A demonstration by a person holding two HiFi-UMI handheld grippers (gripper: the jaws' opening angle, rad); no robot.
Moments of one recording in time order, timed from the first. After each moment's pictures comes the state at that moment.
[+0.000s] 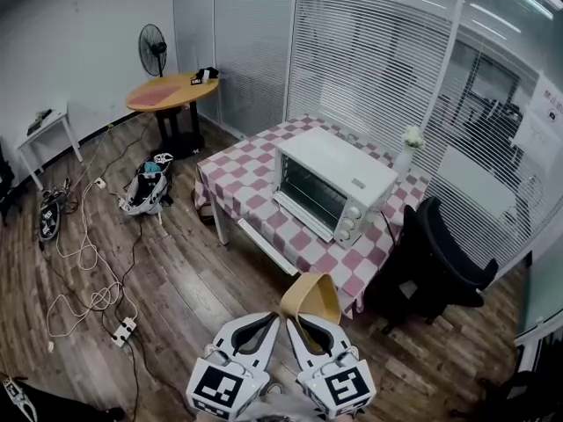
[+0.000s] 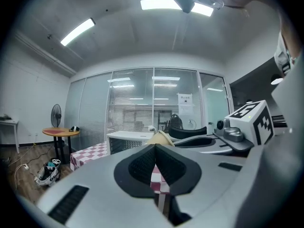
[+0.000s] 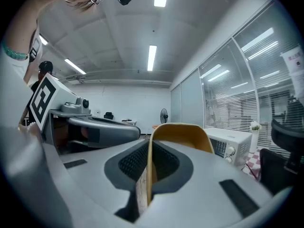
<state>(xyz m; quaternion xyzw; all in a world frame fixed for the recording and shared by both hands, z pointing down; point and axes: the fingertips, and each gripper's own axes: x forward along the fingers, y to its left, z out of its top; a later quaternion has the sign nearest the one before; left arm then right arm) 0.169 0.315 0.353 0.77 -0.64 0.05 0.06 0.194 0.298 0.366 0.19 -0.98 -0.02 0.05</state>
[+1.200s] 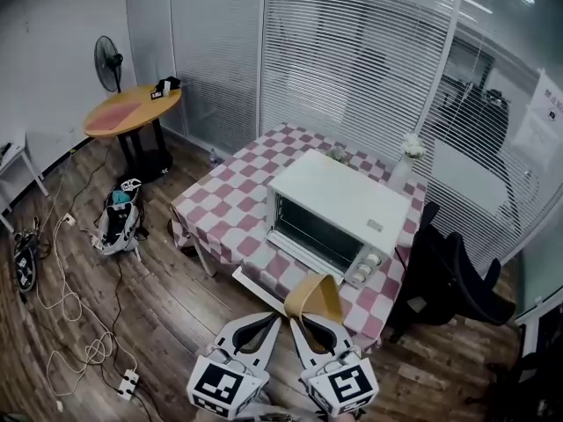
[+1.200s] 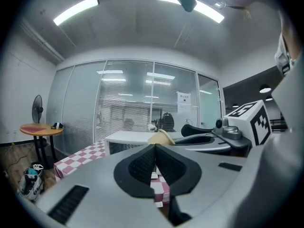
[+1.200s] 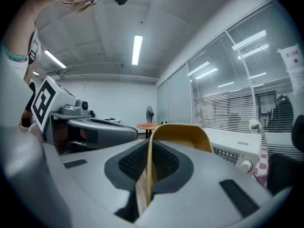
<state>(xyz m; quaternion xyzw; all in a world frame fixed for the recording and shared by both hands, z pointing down) 0.013 0.139 0.364 0.82 -0.57 0.04 0.07 0.044 0.126 0.375 0.27 -0.96 0.00 0.06</state>
